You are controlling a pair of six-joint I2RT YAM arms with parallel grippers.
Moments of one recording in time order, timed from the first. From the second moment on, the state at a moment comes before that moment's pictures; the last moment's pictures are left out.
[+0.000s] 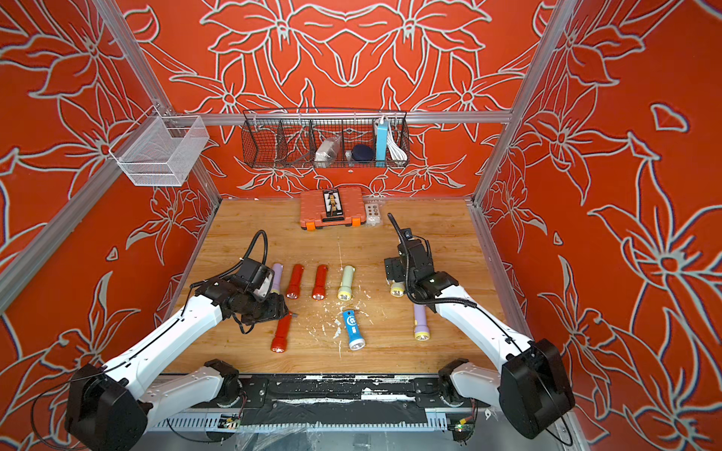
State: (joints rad) left arm -0.36 1.08 0.75 -0.95 0.14 -0.57; right arm 0.49 1.19 0.79 -0.30 0.30 0.14
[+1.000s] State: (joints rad) left arm -0.58 1.31 0.66 -0.79 -0.07 -0.64; right arm 0.49 1.19 0.79 -0.30 0.28 0.15
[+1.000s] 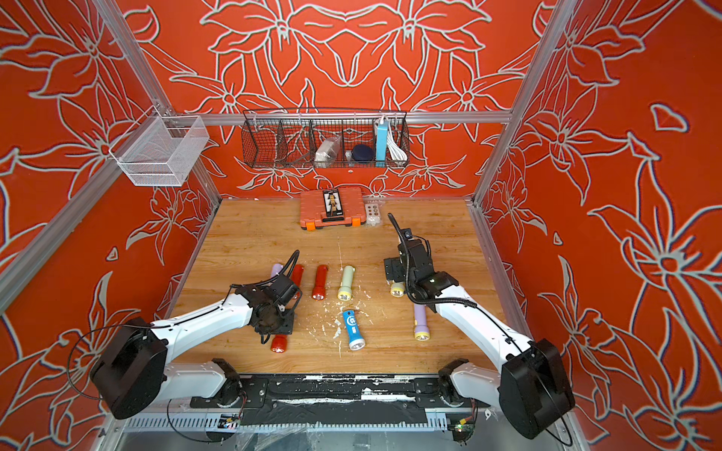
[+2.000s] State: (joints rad) left arm -0.61 1.18 0.73 -0.86 -0.06 -0.64; right arm 0.49 1.19 0.79 -0.31 0.26 0.15
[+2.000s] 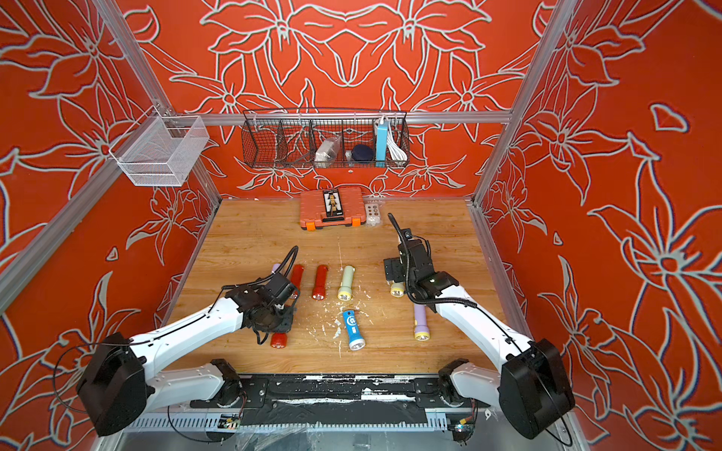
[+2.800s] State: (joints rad) left arm -0.56 1.26 1.02 -0.33 0.11 -0.18; right arm 0.48 1.21 0.94 -0.33 0.14 0.14
